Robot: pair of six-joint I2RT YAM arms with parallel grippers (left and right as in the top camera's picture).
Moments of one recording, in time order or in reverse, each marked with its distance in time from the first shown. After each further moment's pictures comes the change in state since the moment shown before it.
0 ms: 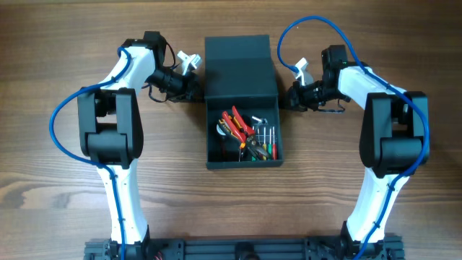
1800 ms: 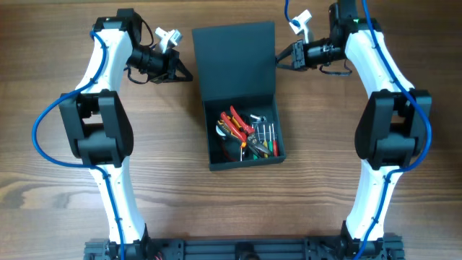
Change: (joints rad) left arm 0.091 0.006 0.252 -0.199 0.011 0.011; right arm 0.006 0.083 0.502 -0.337 -0.198 -0.209
